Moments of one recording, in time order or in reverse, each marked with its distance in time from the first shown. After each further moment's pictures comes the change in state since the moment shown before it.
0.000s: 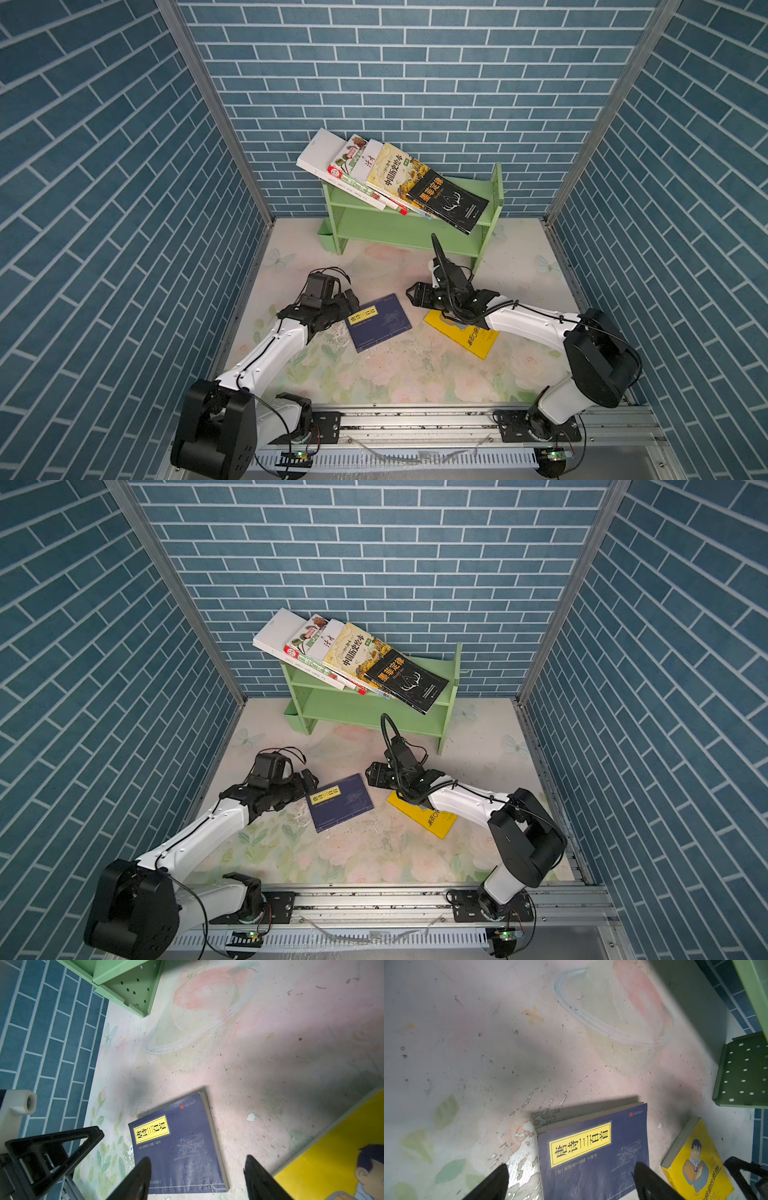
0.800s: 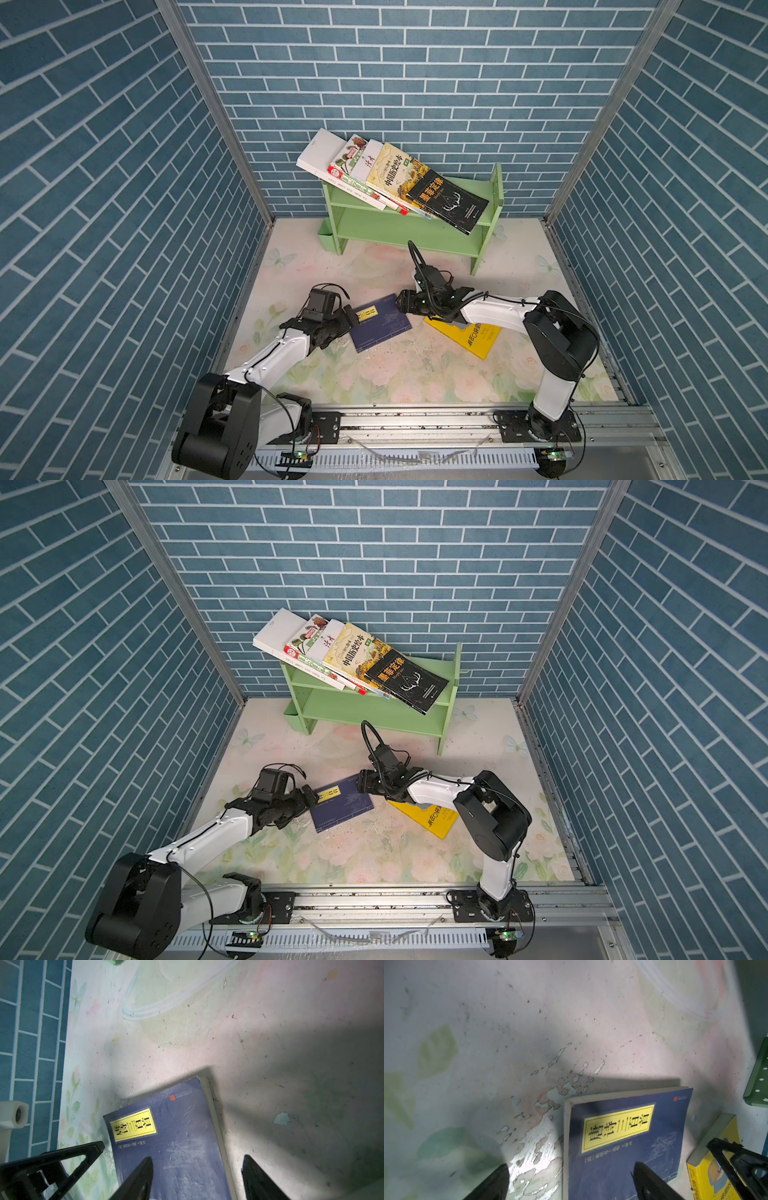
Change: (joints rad) left arm 0.001 0.015 -0.167 0.083 0.042 -0.108; right arm 0.047 0.237 0.125 -0.040 -0.065 0.000
